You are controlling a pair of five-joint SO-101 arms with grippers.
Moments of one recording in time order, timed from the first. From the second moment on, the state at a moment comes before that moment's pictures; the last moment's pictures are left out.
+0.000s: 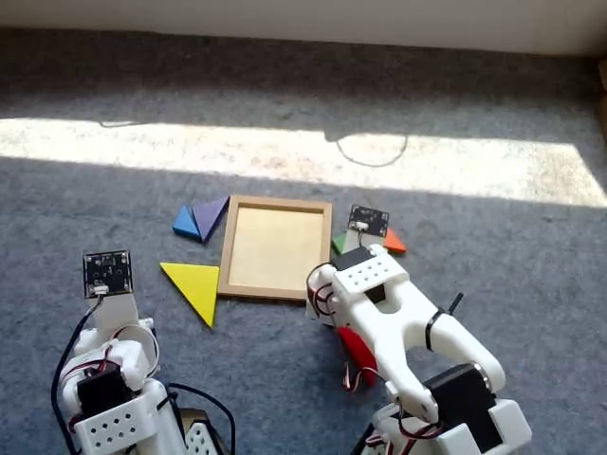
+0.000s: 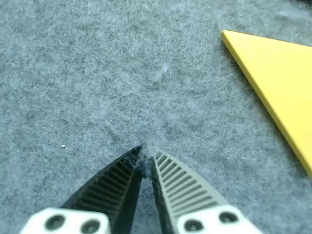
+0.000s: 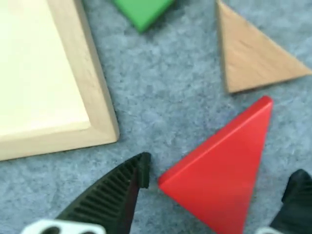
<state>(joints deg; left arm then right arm) -29.8 -102.3 96.0 75.1 -8.0 -31.5 -7.6 49.5 56.4 -37.0</state>
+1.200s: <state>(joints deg) -29.8 -102.3 96.0 75.1 -8.0 -31.4 -6.8 49.3 60.8 -37.0</state>
